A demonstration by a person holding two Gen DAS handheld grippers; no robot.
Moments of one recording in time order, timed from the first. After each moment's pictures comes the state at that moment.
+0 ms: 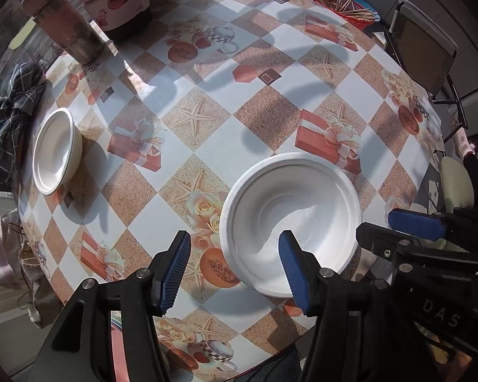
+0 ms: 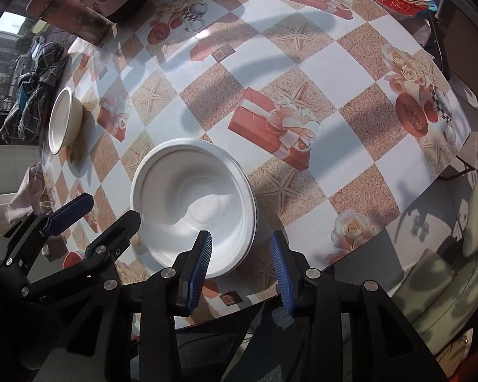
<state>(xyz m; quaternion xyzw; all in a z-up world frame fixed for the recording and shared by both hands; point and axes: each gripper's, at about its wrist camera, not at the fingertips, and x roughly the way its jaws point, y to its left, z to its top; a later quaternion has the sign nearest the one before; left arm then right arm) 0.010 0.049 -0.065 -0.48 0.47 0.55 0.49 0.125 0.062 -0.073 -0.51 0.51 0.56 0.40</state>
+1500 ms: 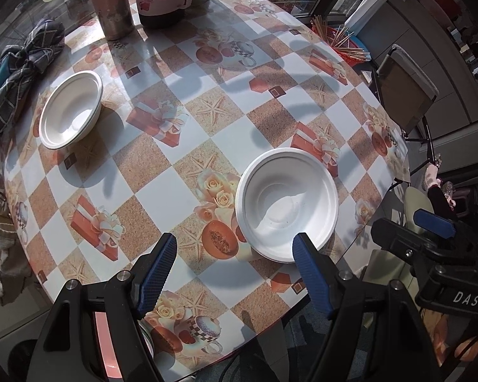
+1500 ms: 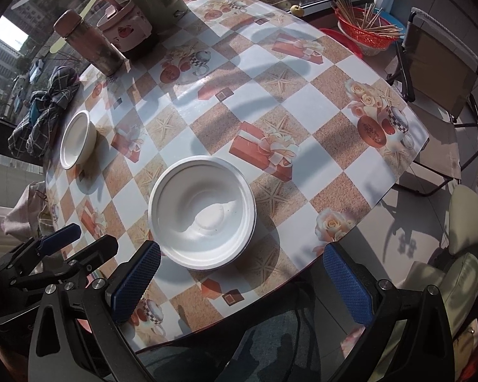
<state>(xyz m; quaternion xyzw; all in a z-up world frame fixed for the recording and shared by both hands) -0.039 -0.004 -0.035 -0.54 0.37 0.54 0.53 0.117 0.022 -0.021 -0.47 0.45 0.60 0.47</state>
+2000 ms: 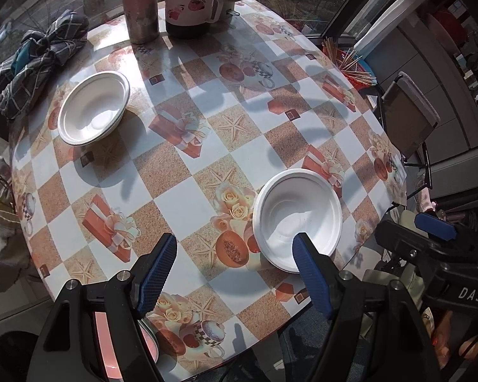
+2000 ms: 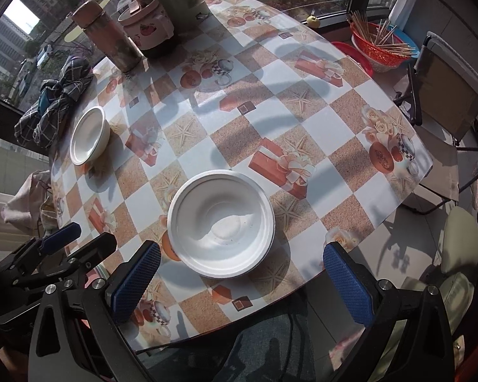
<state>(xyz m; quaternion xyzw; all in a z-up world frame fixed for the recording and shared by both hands) -0.069 -0.013 -0.019 -0.55 0.32 0.57 0.53 0.084 0.033 -0.002 -0.49 0.42 0.62 0.45</state>
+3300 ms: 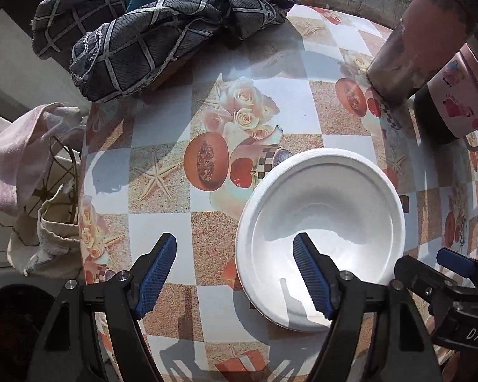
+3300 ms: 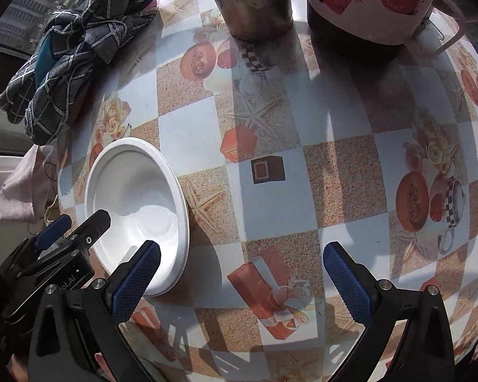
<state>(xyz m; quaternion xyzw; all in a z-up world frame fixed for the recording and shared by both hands) -0.333 0.072 -0.133 -0.60 0.27 0.70 0.28 -0.207 0.193 -0.147 -0.61 0.38 0.65 0.26</state>
